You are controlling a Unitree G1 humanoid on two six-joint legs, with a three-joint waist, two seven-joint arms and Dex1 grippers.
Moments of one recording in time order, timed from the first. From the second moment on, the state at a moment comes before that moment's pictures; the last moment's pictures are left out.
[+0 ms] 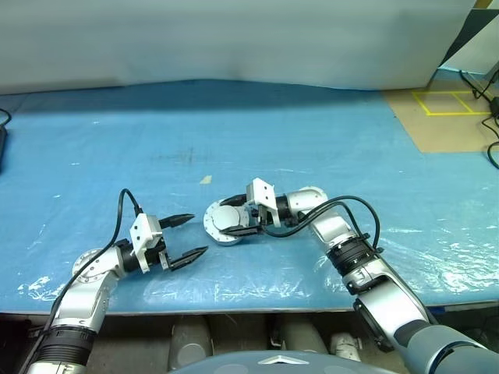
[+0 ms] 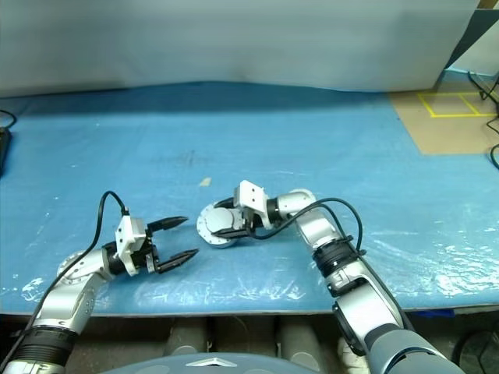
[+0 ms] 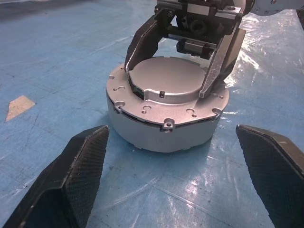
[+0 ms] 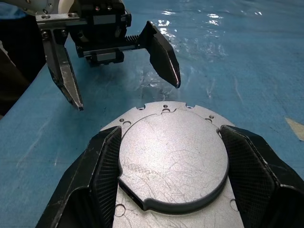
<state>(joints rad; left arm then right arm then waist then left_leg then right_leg) 0.01 0.51 0.03 0.10 -0.39 -0.14 -1.13 -0.62 -0.24 0.38 0.44 0.07 -0.04 1.19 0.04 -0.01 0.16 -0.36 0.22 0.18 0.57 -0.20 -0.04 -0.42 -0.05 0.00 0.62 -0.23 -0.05</state>
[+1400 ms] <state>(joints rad) 0.00 0.48 0.06 0.01 -0.51 0.12 -1.04 -0.63 -0.25 0.43 0.38 0.06 0.11 1.15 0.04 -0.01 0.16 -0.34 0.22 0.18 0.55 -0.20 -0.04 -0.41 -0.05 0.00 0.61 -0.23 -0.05</state>
